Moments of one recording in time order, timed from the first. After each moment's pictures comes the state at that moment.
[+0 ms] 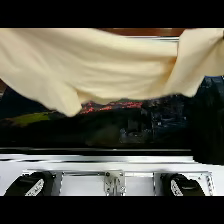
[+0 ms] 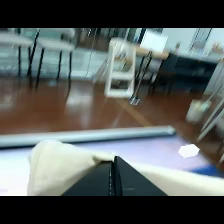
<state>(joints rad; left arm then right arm) -0.08 -0.78 1.65 1.08 -0.95 -1.45 -0.05 -0.69 1.56 -1.09 1.14 1.17</state>
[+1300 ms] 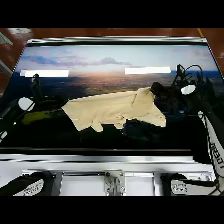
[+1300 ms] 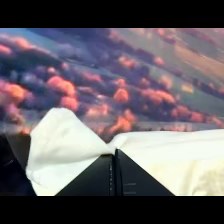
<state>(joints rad) -0.09 -1.18 0.86 1.10 -0.59 -1.70 -0.04 -1.49 1.07 -0.73 0.59 1.26</state>
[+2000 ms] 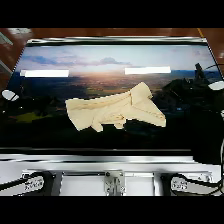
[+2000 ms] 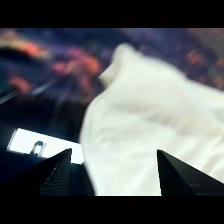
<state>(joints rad) 0.22 -1.33 0.98 0.99 -1.00 -1.63 -0.33 -1.44 1.17 -0.76 1.05 1.19</state>
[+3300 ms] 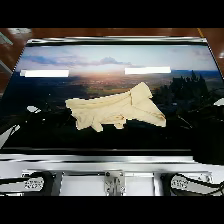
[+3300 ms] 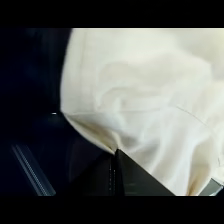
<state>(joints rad) 0.08 -1.45 0.74 0.63 -0.84 -1.38 -0.47 -1.43 1.00 -1.07 1.30 1.26</state>
